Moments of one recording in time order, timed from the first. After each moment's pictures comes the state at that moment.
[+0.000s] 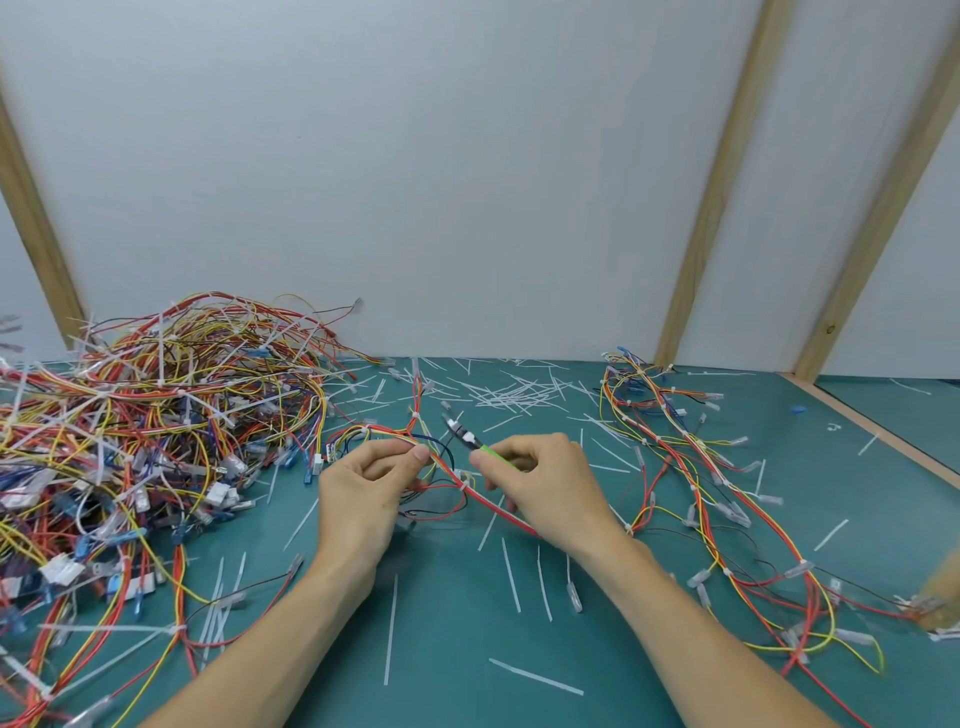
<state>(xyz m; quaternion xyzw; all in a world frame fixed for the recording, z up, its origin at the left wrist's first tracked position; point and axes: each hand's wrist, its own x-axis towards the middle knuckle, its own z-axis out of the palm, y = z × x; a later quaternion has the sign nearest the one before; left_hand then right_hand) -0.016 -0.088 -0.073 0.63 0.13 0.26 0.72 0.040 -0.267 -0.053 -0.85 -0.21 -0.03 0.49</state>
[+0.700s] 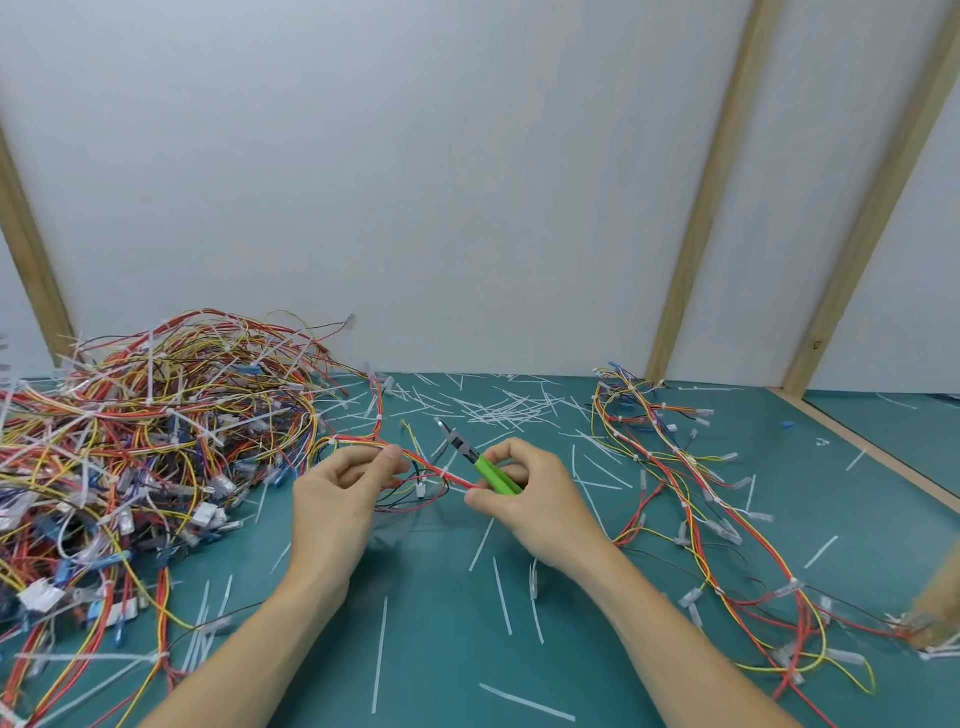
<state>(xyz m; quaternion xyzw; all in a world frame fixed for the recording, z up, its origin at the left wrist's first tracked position) -0.014 -0.076 -0.064 0.64 0.12 0.29 0.70 0.041 -0.267 -0.052 -0.82 -0.19 0.02 0.54</state>
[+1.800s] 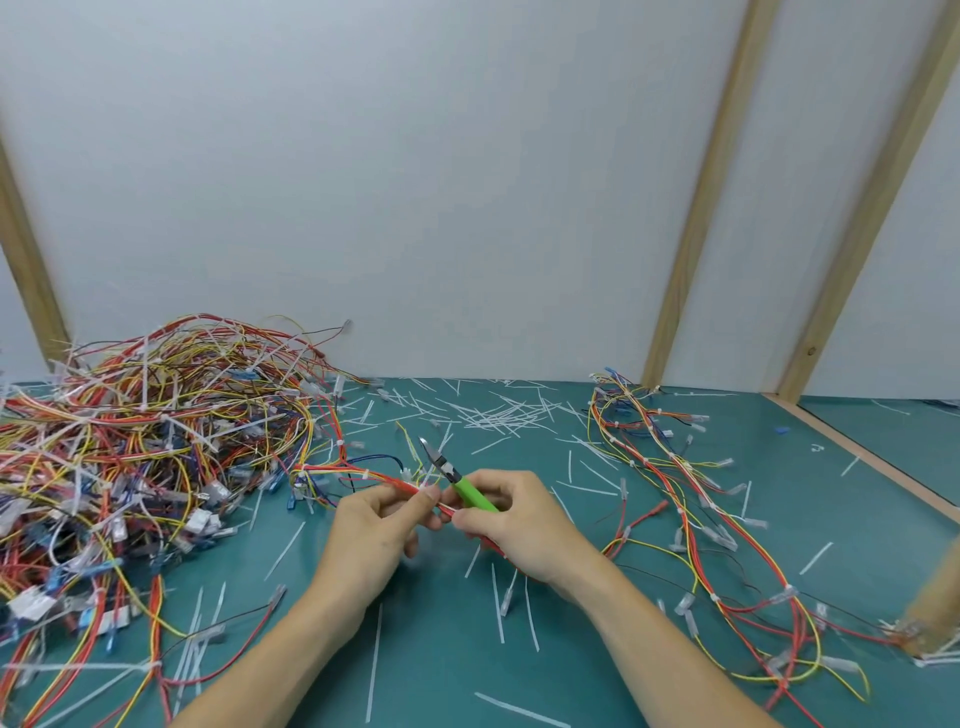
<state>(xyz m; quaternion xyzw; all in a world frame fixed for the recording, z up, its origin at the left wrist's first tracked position) -0.020 -0.097 -0.072 0.70 0.10 0.15 0.69 0.034 -0.260 -0.054 -0.76 -0.23 0.13 0.59</state>
